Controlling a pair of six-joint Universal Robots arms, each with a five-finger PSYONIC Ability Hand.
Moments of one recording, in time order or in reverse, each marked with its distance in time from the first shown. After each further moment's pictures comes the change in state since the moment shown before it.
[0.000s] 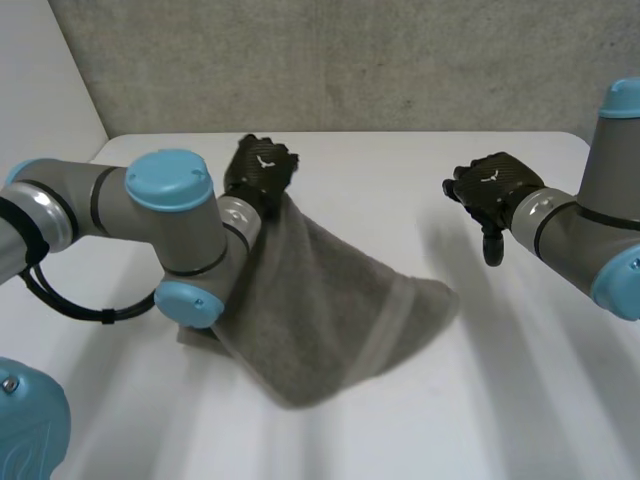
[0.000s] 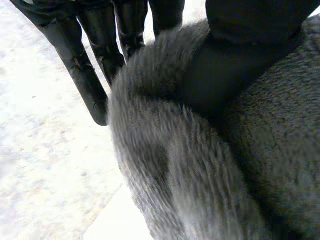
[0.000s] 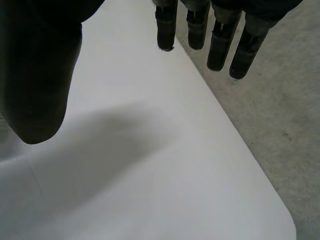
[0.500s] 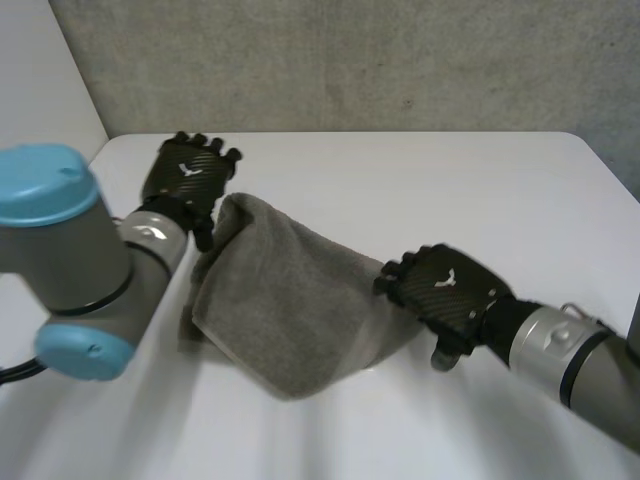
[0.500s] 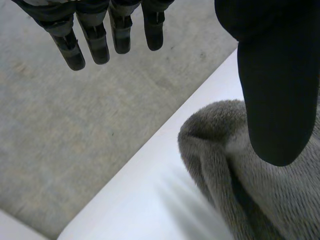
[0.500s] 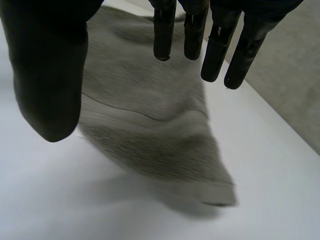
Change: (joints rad) left arm 0.106 0.485 -0.561 0.012 -0.017 -0.078; right arm 0.024 -0.389 0.657 -0.171 -0.401 0.066; left_hand -0.798 -0.809 -0.809 -0.812 -0.816; right_hand 0.132 0.106 0.125 0.114 0.151
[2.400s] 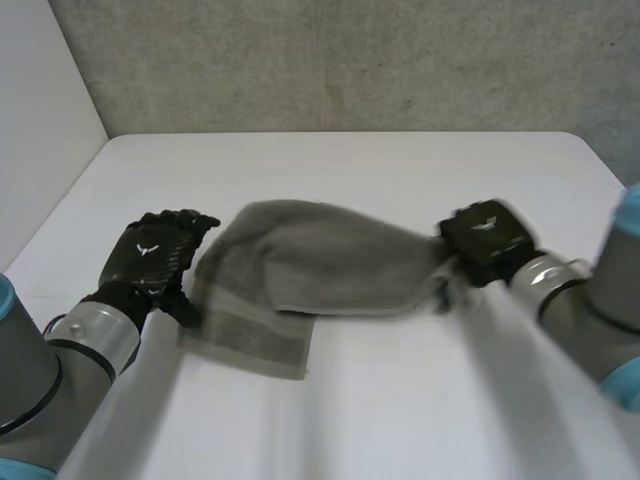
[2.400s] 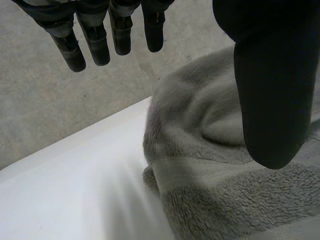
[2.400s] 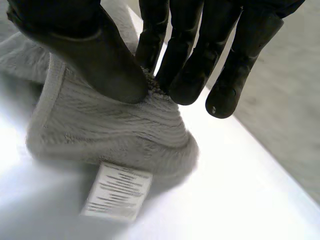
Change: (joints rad) left arm 0.127 0.237 -0.479 0.137 0.158 -0.296; right arm -0.094 0.253 -0.180 -0.254 0.241 0.062; left_hand 0.001 0.000 0.000 0.004 0.007; right_hand 0.948 0.969 0.972 0.972 0.953
